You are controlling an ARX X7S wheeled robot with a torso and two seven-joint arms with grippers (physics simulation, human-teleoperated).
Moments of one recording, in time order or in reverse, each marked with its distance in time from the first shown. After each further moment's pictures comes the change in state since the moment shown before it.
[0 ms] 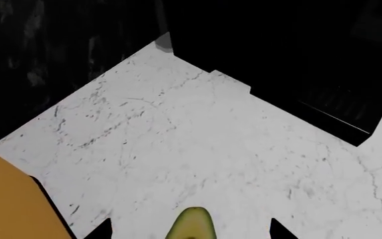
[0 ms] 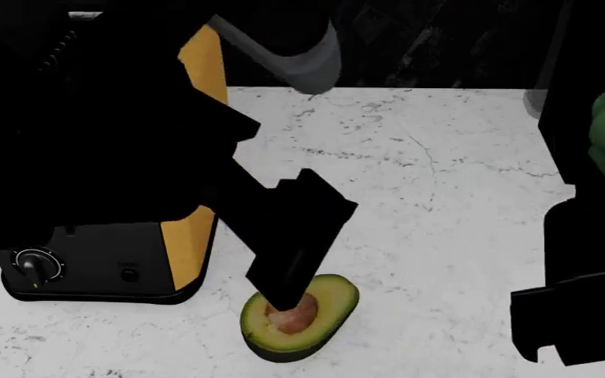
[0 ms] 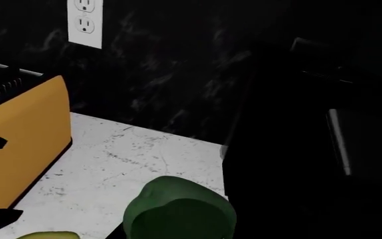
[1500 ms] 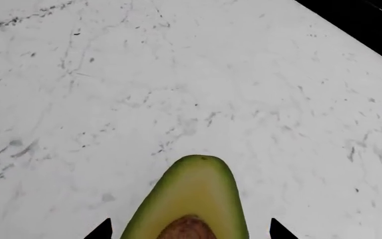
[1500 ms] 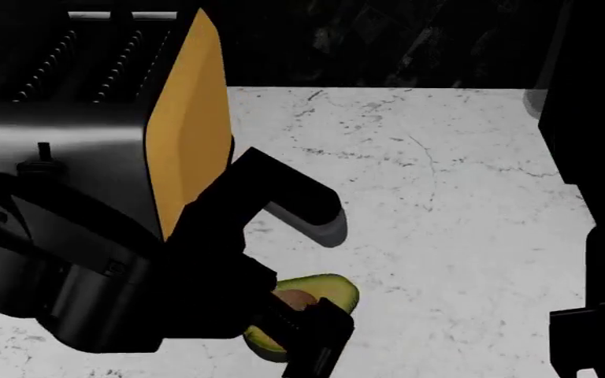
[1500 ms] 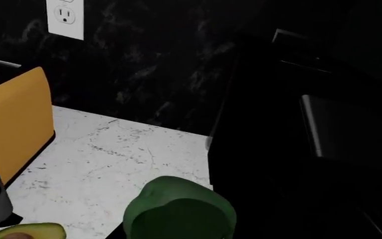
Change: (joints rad) left arm 0.363 0.001 0.139 -0.025 0.478 0.154 0.419; right arm 0.086 0.110 -0.104 -0.032 0.005 -0.039 -0.046
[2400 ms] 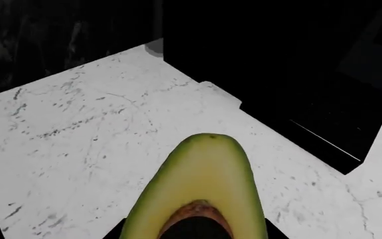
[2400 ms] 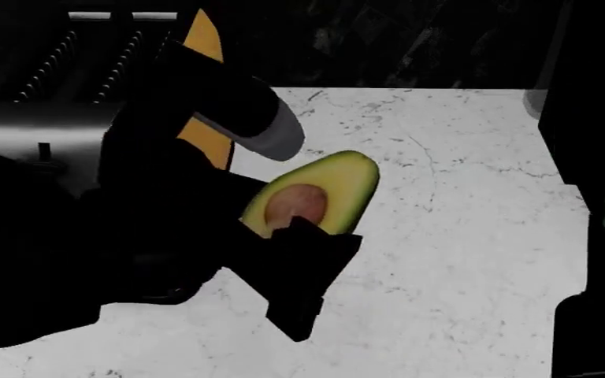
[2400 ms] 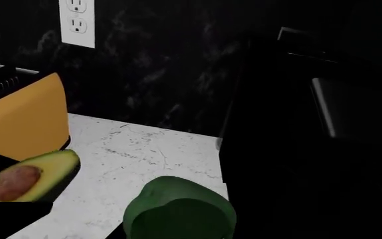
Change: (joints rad) left arm -0.050 -0.100 -0.150 0.281 -0.207 0.113 -0.174; right arm -0.172 0.153 0.095 -0.226 -0.084 -0.230 -0.148
